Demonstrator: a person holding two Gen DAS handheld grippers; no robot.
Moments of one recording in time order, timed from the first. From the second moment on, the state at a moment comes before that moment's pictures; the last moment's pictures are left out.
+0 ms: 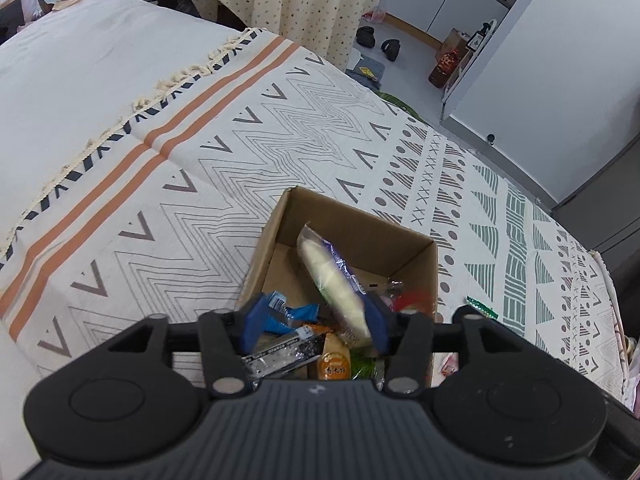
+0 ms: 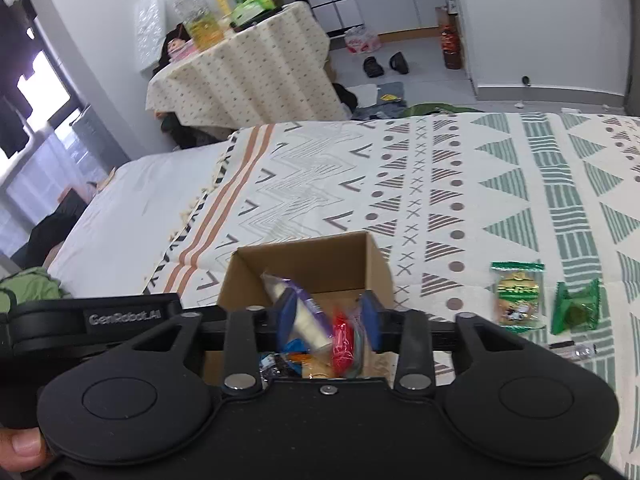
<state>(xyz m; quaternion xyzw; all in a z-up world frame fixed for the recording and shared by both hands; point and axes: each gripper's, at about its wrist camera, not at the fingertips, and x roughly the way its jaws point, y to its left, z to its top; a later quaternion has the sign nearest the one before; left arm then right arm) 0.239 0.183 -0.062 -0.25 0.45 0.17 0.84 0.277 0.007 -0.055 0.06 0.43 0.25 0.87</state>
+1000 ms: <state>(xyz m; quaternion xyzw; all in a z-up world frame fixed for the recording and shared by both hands) 0.234 0.110 -0.058 -0.19 0.47 0.13 0.85 0.254 -0.095 -0.067 0.09 0.43 0.15 0.89</state>
